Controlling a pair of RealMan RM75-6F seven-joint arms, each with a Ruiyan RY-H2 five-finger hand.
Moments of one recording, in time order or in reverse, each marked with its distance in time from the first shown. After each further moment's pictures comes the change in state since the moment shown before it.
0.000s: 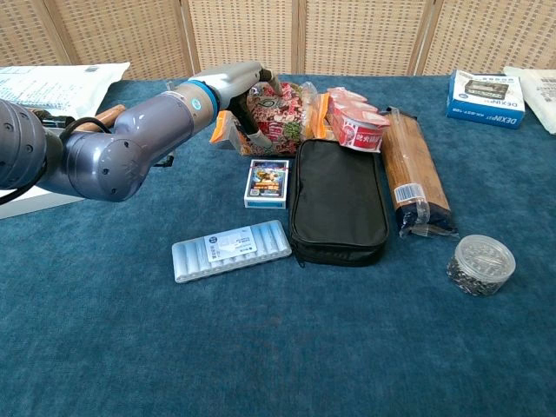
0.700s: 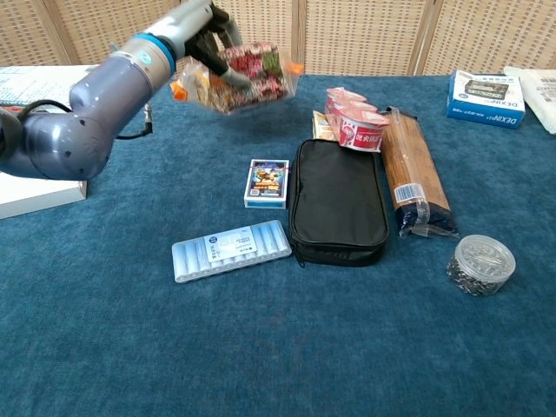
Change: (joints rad) left arm 0.083 0.122 -0.046 -0.112 0.011 0.235 -0.203; right arm 0.029 -0.018 0.023 0.024 -0.017 -0.049 0.011
